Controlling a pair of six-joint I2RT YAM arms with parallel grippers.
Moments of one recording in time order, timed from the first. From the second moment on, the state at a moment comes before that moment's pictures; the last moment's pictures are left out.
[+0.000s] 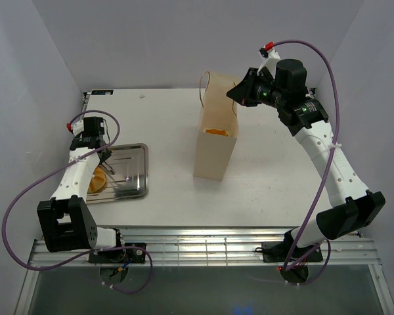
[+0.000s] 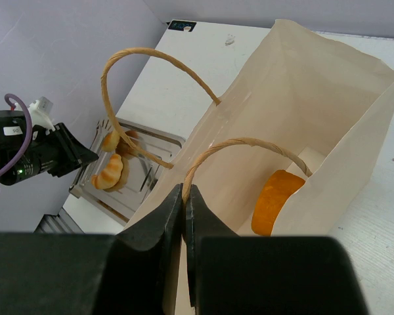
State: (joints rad) left arm 0.09 1.37 1.05 -0.69 -0.43 -0.56; right arm 0.40 1.47 1.69 -0.47 -0.38 0.42
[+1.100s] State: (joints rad) left arm 0.09 1.09 1.05 -0.68 -0.15 -0.56; right arm 0.40 1.41 1.59 -0.44 -0.38 0.46
